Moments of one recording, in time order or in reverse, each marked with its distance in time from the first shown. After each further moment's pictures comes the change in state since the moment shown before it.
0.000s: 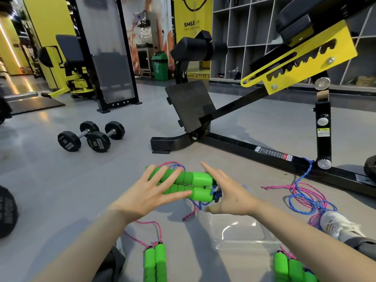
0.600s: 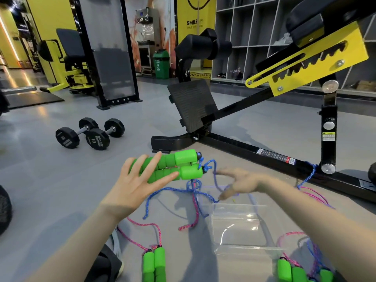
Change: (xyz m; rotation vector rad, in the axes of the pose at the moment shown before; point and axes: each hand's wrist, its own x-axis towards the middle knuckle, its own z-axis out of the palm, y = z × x) left_hand -0.021 -0.017 0.025 0.050 0.193 -0.328; right_hand 0.041 0.026 -0.041 -0.091 -0.354 0.412
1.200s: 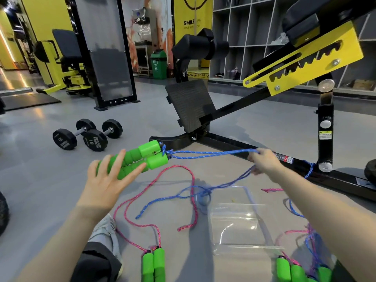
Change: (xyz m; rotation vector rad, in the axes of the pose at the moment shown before) left_hand -0.035 -0.030 0.005 0.188 -0.077 -0.212; right_hand 0.005 0.037 -0.033 0.515 0.700 0.264
